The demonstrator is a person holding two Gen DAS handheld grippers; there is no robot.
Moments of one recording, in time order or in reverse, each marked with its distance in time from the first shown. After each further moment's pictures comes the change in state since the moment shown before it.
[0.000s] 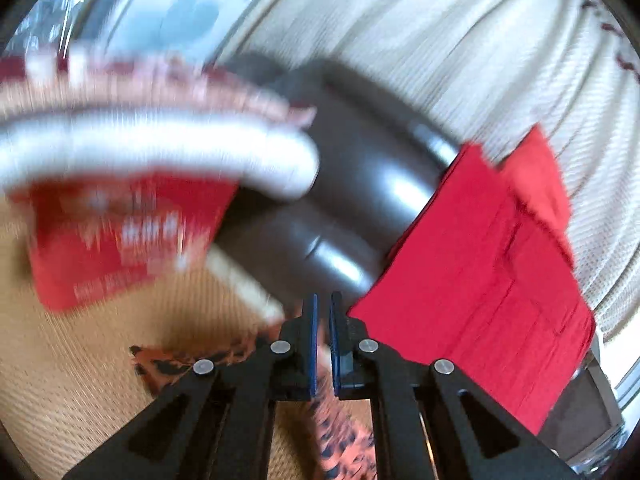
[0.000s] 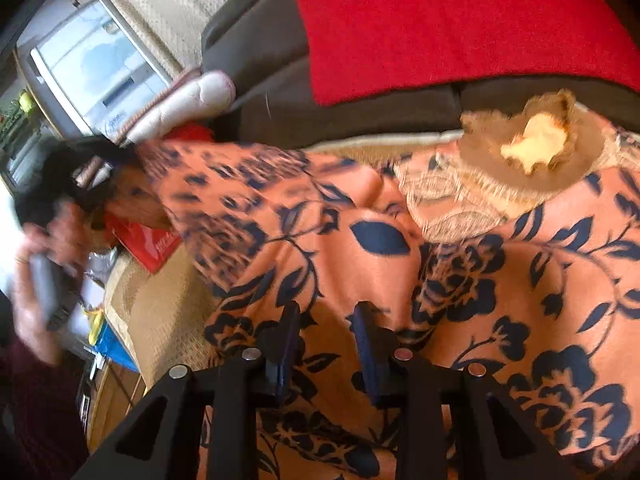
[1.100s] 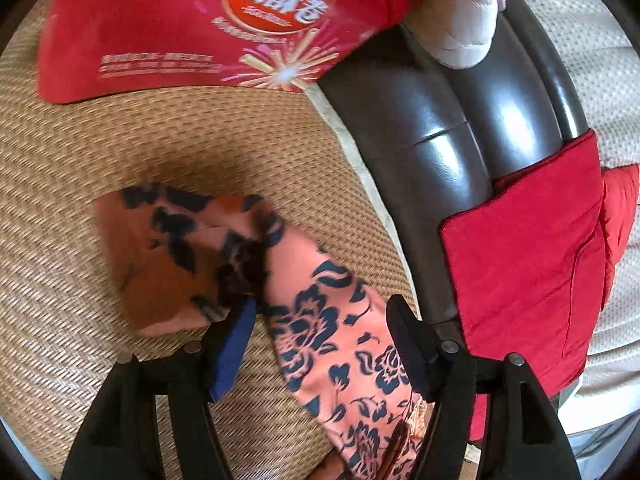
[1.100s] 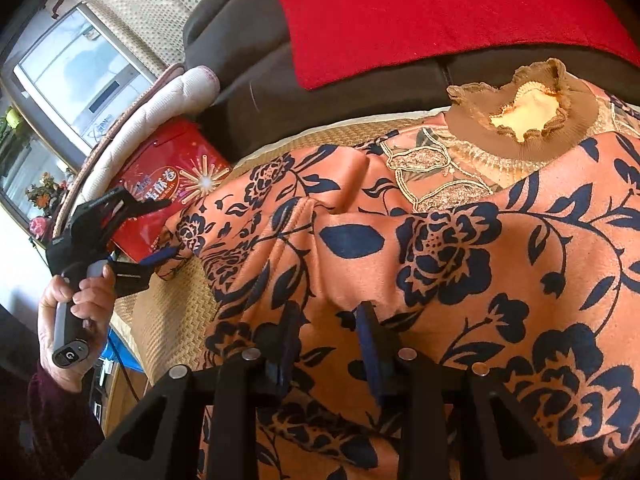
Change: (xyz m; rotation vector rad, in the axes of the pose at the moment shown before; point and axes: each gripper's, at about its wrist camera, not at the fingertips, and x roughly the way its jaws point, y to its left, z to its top) left arm 0.119 0.131 -0.064 -0.402 0.490 0.123; right arm -0.013 -0.017 0.003 0.061 -0.012 0.008
